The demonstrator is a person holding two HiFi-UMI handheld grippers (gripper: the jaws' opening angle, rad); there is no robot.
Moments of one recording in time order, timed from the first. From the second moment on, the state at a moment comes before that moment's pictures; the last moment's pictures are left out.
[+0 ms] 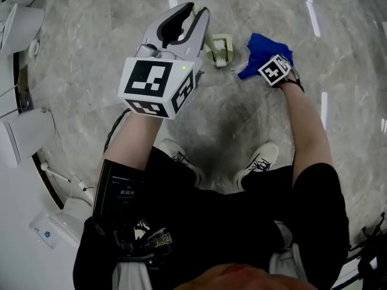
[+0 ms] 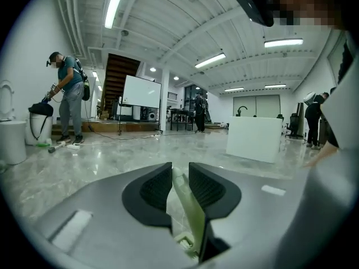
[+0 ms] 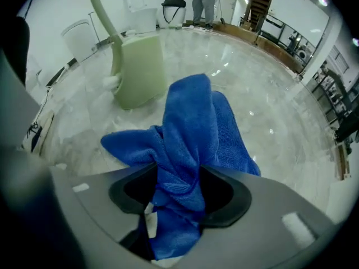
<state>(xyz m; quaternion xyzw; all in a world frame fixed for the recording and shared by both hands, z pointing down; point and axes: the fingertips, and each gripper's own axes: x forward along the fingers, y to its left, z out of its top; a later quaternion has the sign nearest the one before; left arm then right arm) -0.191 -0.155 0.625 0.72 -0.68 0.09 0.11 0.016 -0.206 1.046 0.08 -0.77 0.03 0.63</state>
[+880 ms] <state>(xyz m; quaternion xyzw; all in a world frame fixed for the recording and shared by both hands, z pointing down) -0.177 -0.146 0.635 0.73 -0.67 0.10 0.10 -0.213 -0.191 0.920 -0.02 -0.93 0.04 0.38</state>
